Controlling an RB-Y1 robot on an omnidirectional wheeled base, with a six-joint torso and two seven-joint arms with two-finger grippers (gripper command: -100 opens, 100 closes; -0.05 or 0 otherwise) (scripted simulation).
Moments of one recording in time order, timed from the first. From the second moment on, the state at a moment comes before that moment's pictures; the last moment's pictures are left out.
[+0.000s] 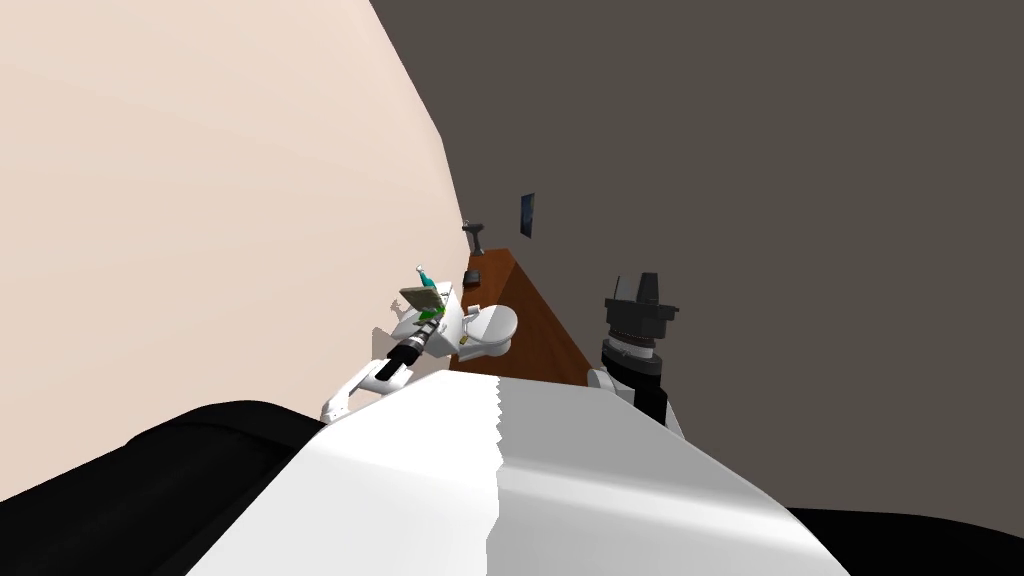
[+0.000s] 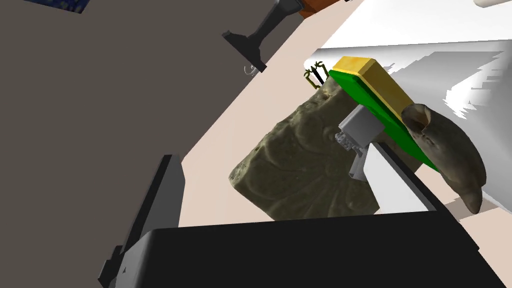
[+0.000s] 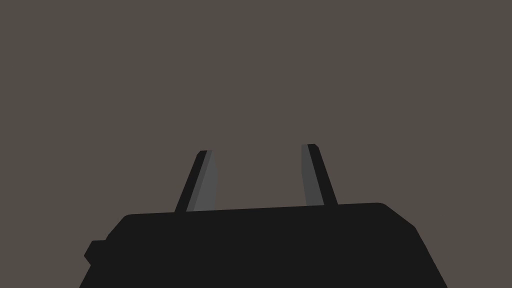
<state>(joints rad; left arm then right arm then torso) 0.54 0.60 0.10 -1.87 -0.11 0.03 -0.02 0.53 0.00 0.05 -2.38 0.06 -0.61 -0.06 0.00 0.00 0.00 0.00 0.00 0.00</state>
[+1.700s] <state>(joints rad) 0.50 0.78 0.11 -1.69 -0.19 0.17 -0.06 0.53 0.00 0.05 -2.38 0.06 -0.61 -0.06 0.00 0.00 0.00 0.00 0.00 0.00</state>
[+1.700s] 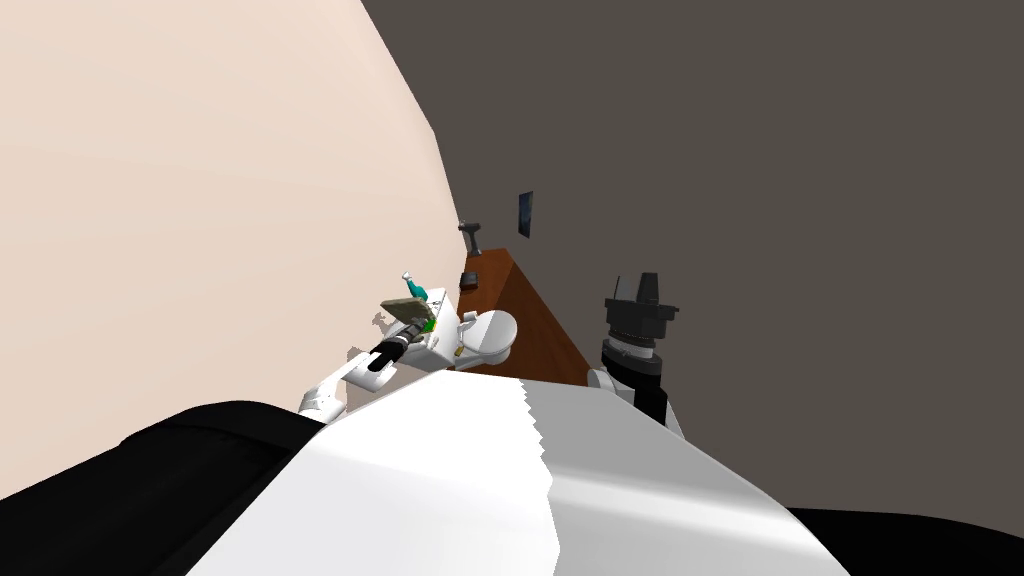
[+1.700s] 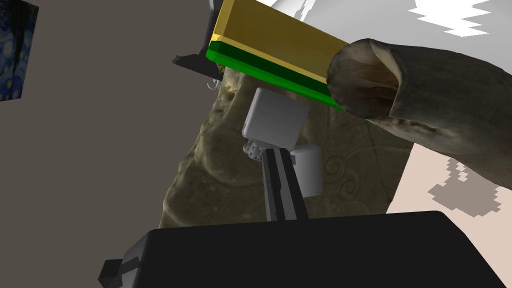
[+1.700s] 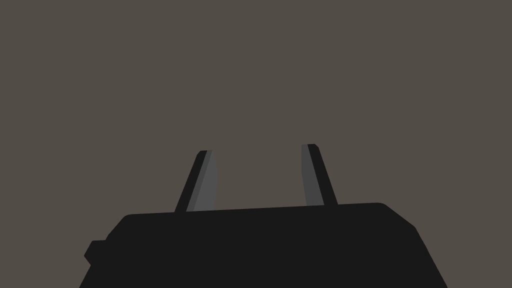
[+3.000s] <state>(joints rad) 0.36 0.70 0.13 -1.54 -0.42 0.16 -0.03 0.53 0.00 0.05 -2.38 0.06 -0.61 -0.06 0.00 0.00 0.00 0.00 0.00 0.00</state>
